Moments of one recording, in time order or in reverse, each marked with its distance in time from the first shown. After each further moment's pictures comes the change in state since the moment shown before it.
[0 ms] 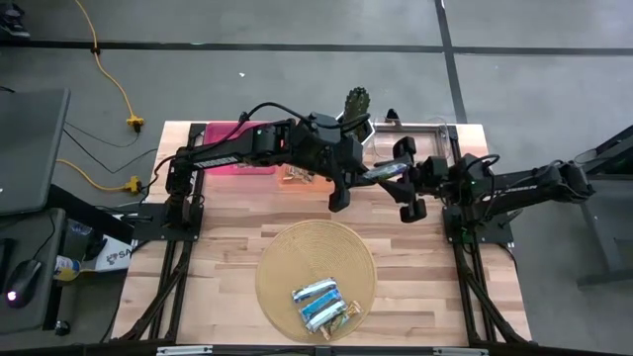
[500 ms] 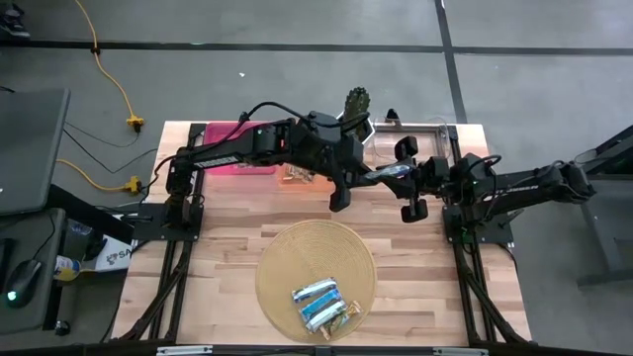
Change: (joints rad) left arm 0.000 0.000 0.000 0.027 0.026 -0.001; right arm 0.000 -0.016 0.000 -0.012 -0.003 -0.024
